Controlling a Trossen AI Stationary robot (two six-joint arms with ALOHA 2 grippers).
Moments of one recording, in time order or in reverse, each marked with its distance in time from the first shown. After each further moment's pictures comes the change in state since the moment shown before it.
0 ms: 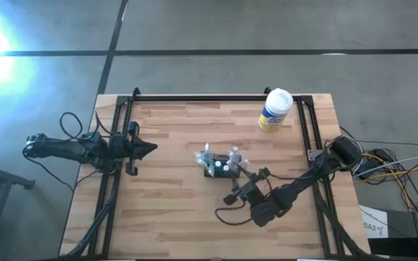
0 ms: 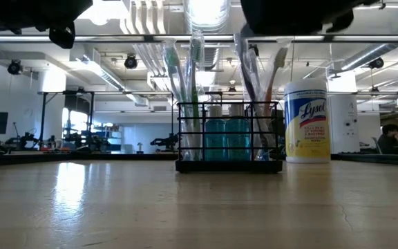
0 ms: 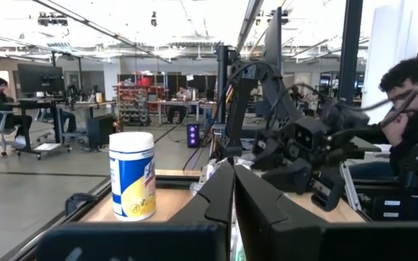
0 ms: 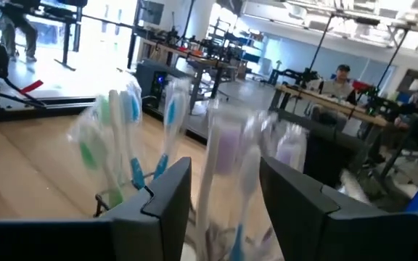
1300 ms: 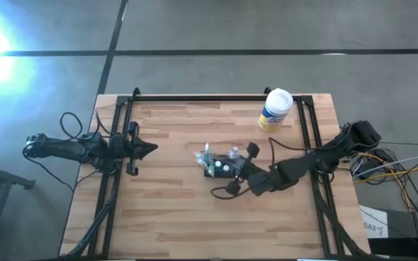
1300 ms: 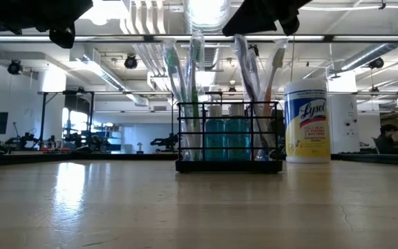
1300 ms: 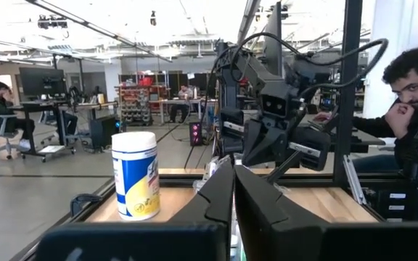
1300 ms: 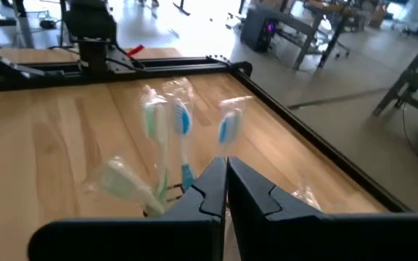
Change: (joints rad) left arm 0.000 0.002 0.000 -0.007 0.000 0.029; right arm -0.188 -0.310 0.048 -0.542 -0.654 0.152
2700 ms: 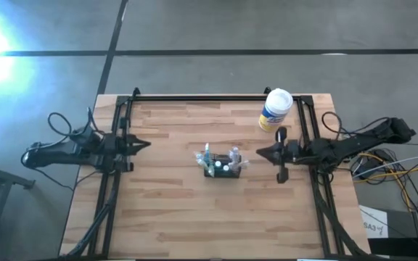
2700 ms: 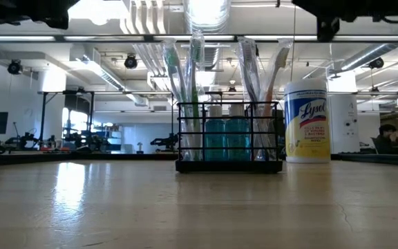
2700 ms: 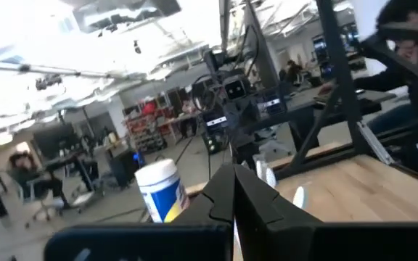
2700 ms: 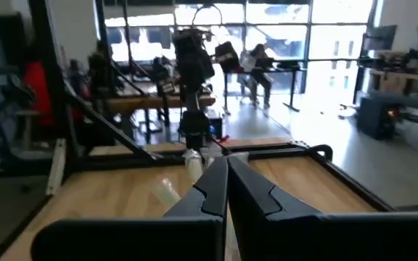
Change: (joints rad) left arm 0.118 -0.110 0.082 -0.184 0.171 0.305; right arm -0.115 -0.768 -0.598 0.401 -0.536 -0.233
